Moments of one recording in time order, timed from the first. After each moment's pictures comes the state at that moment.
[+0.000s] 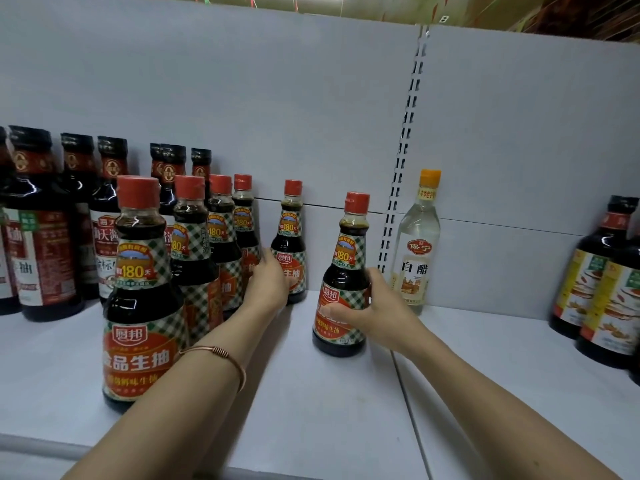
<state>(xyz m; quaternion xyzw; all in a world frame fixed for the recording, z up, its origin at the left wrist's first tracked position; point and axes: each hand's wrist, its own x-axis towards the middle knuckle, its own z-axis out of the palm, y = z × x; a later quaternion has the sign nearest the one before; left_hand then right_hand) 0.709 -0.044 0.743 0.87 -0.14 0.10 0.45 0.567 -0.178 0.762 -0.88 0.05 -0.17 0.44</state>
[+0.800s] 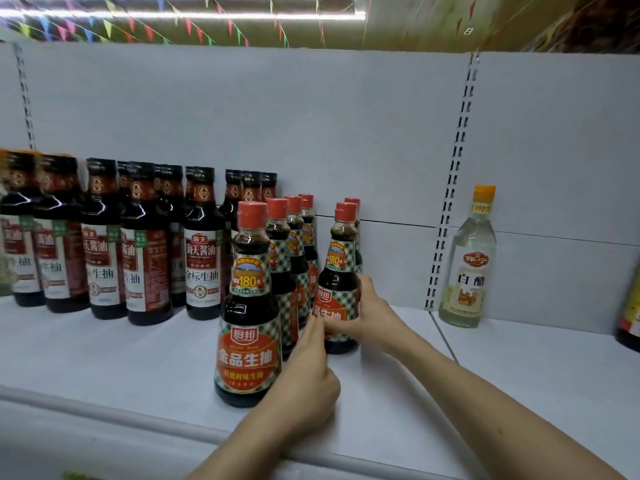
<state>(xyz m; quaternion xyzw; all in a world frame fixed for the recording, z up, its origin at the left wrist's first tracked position) 0.592 0.060 0.711 0.85 -0.30 0.01 0.44 0.612 -0.094 0.751 -0.90 0.00 -0.15 0.41</state>
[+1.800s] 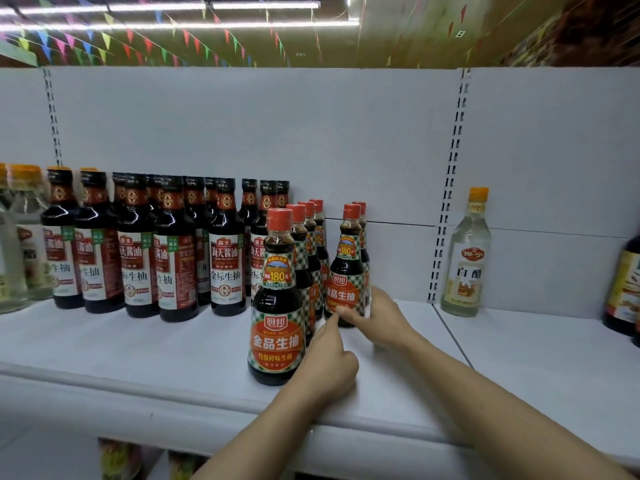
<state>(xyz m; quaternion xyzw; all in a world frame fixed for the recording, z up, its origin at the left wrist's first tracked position) 0.577 0.064 0.726 0.84 -0.28 -0.04 0.46 0.598 -0.076 0.745 -0.92 0.07 -0.18 0.35</state>
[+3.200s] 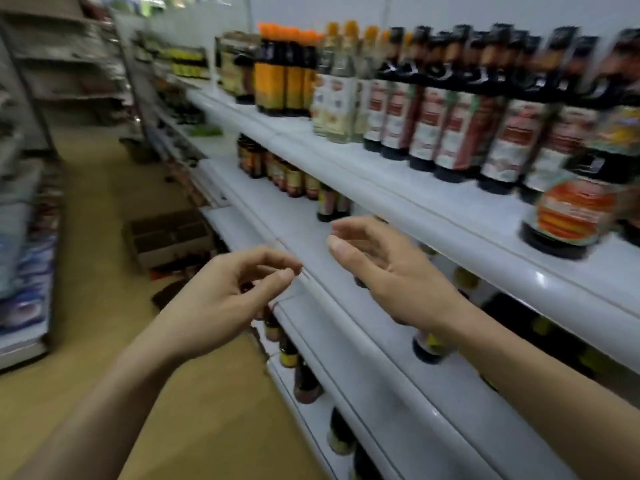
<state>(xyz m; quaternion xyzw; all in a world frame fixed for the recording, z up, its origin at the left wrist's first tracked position) 0.323 0.376 0.682 0.86 0.01 0.18 0.47 0.437 0.200 0.704 -0.78 -0.40 0.08 0.47</state>
